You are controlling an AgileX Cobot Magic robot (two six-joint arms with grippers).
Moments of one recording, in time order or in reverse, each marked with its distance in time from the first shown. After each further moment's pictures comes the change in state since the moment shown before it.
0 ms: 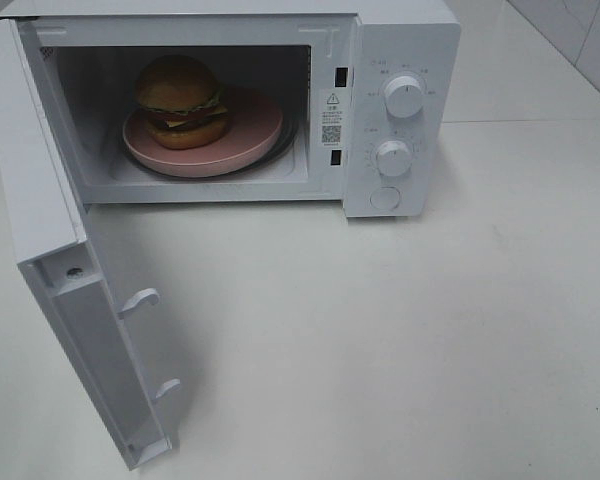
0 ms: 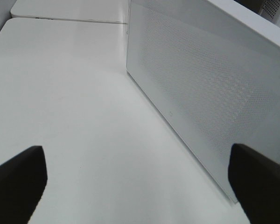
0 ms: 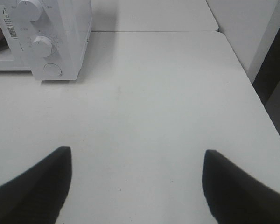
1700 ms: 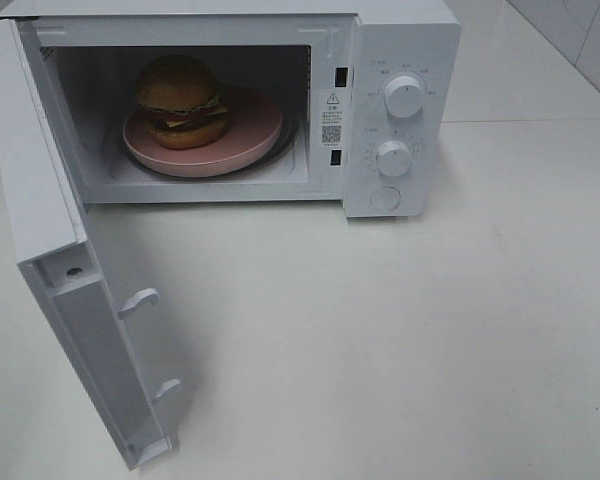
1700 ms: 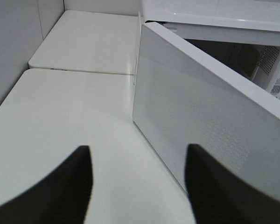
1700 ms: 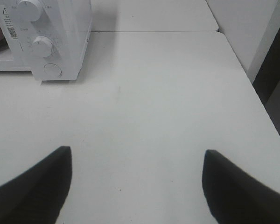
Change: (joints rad) left arm 0.000 0.000 -0.029 0.027 -0.162 -0.031; right arm 0.000 0.000 0.000 0.001 0.000 0.000
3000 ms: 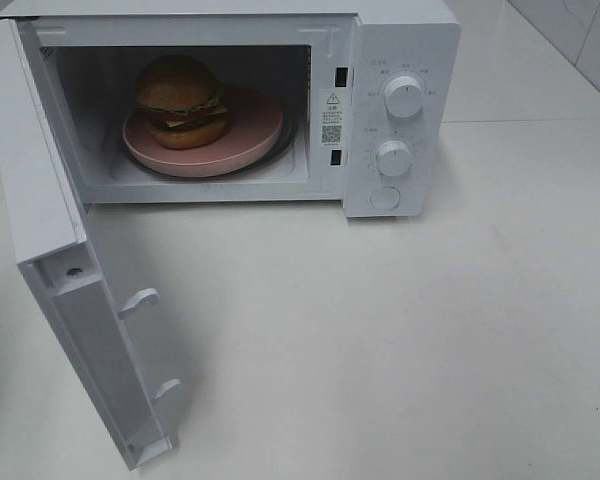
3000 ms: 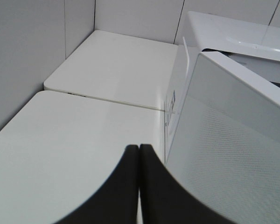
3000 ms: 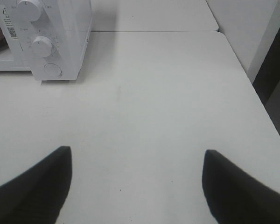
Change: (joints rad) left arm 0.000 0.757 0.317 -0.024 -1.157 -0.004; right arm 0.000 0.000 0.000 0.000 0.000 0.000
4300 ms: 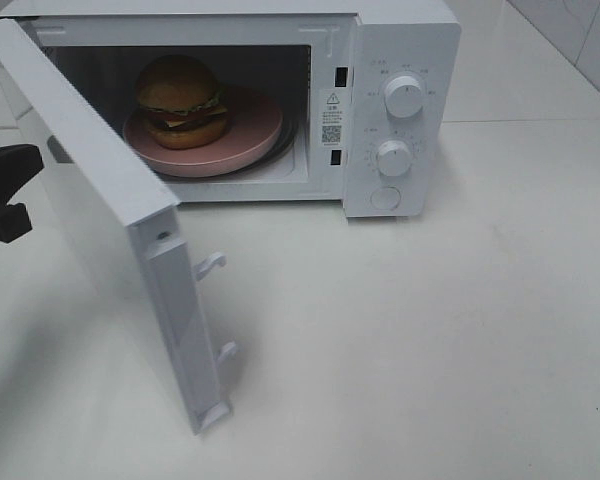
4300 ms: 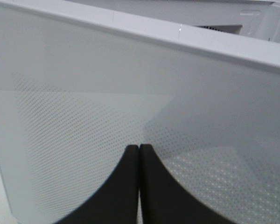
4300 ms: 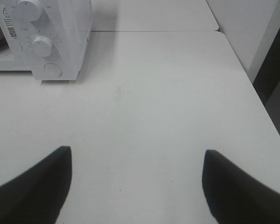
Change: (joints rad) left arm -0.090 0.761 -0.081 0.693 -0.777 -0.338; right arm 0.000 0.000 0.000 0.000 0.000 0.000
